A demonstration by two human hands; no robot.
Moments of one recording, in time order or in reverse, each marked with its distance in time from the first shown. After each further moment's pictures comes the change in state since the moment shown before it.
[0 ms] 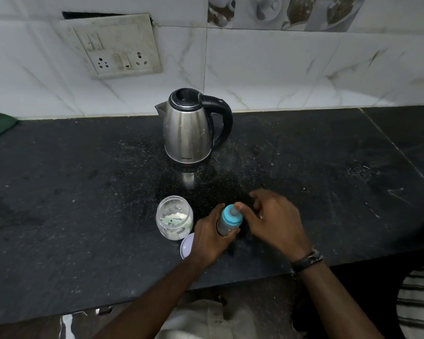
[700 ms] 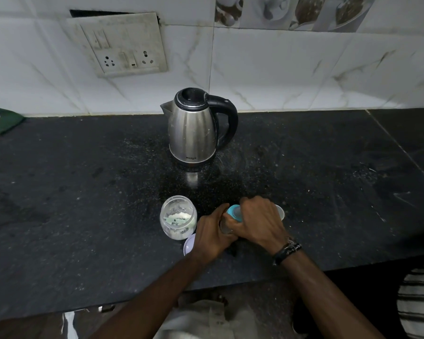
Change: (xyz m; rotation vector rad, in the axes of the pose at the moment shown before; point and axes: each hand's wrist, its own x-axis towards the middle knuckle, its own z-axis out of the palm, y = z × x) left_hand 0.008 -0.029 0.006 0.091 -0.083 -0.079; right_hand 0.017 -0.027 0.026 -0.196 -0.108 -0.167
